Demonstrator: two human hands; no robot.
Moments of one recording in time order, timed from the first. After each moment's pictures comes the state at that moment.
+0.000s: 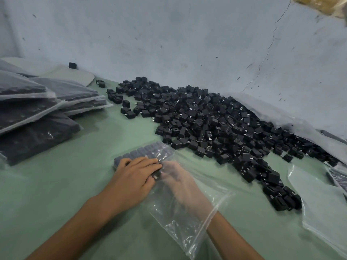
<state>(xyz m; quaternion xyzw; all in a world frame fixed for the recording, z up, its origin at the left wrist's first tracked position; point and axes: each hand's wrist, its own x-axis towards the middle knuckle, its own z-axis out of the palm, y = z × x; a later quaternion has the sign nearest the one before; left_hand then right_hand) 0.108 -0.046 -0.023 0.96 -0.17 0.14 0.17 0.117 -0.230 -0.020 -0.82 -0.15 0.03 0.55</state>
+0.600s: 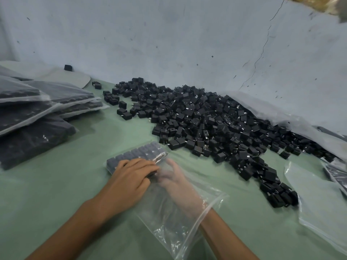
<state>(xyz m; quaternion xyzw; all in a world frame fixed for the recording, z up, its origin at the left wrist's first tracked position) 0.104 -0.045 -0.018 0.95 -0.21 0.14 0.20 0.116 -0.227 -0.026 -0.85 -0.10 0.06 0.52</state>
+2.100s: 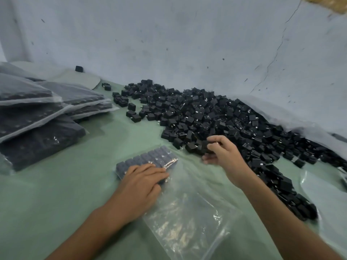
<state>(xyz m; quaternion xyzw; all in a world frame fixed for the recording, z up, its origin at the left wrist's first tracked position) 0.108 -0.043 -0.024 0.95 -0.19 0.13 0.22 0.179 -0.299 0.053 -0.78 0.01 -0.01 0.63</state>
